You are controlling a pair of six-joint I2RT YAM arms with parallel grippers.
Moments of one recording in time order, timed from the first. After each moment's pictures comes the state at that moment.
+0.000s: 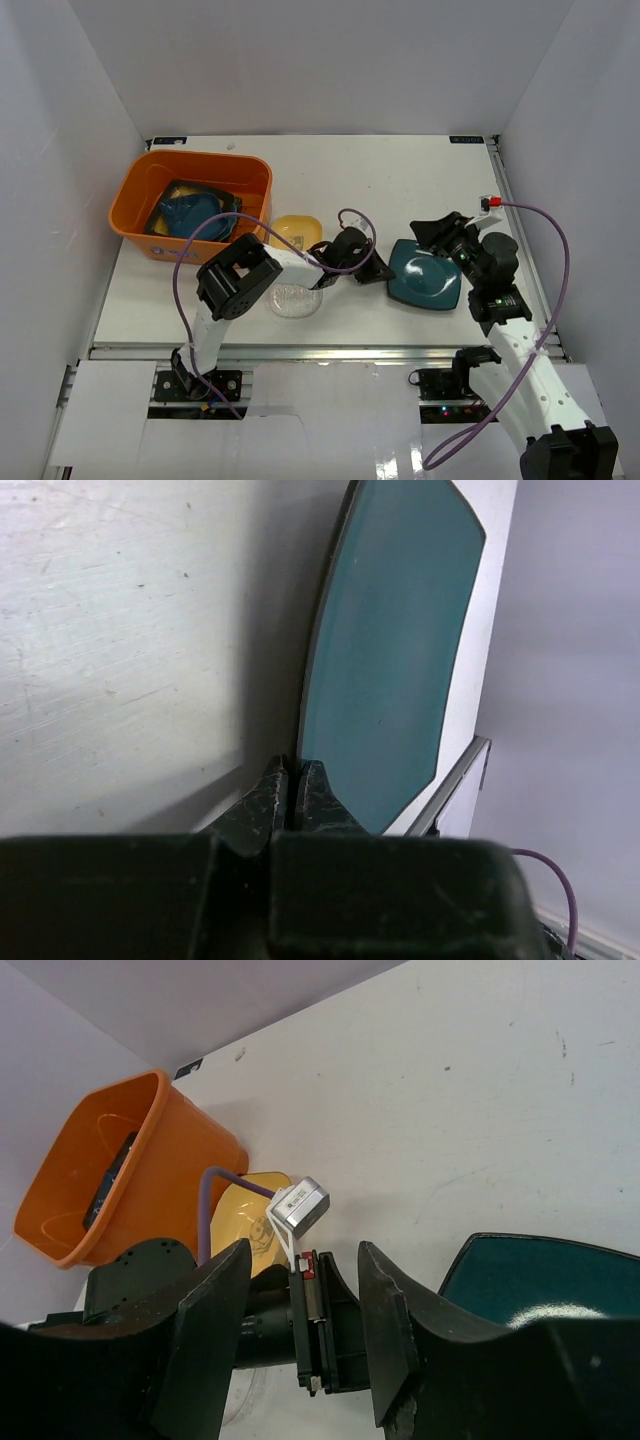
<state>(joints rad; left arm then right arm) -0.93 2.10 1.16 0.37 0.18 -1.13 0.18 0.70 0.49 0.11 -0.26 0.62</state>
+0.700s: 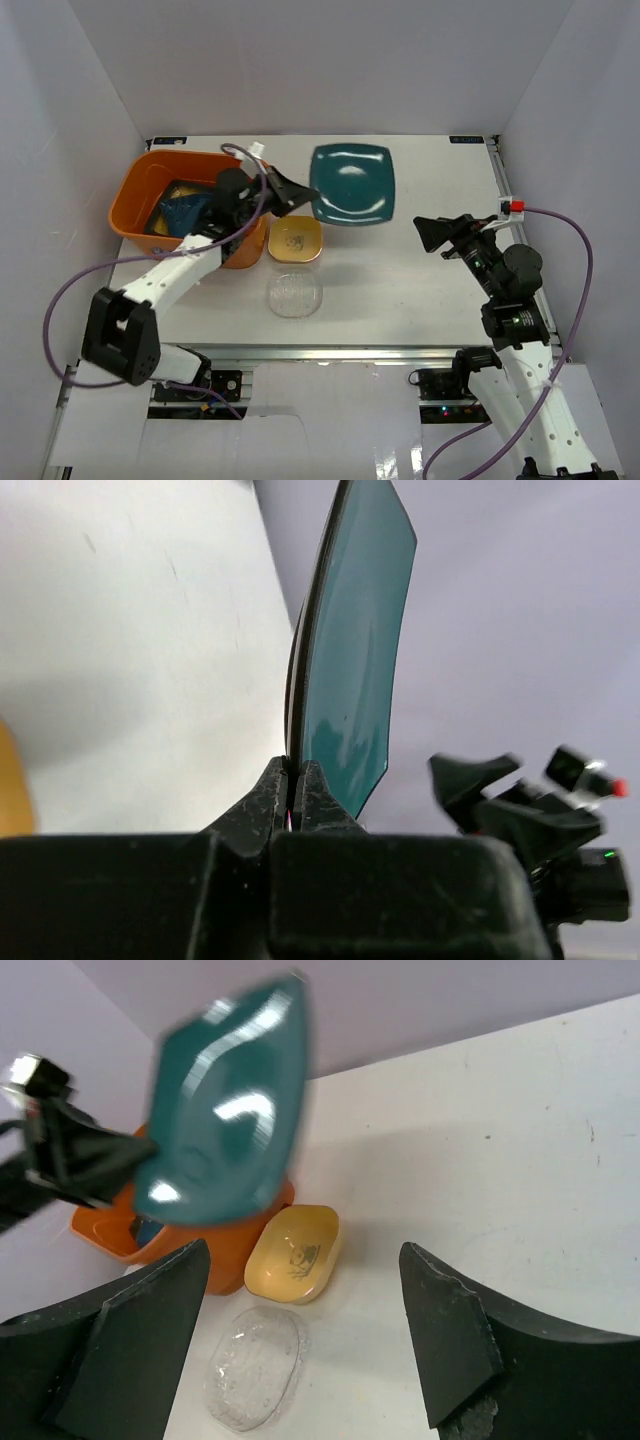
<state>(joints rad) -0.48 1.43 0.97 0.29 0.43 -1.01 0.17 0.52 0.58 0.00 -0.29 0.59</state>
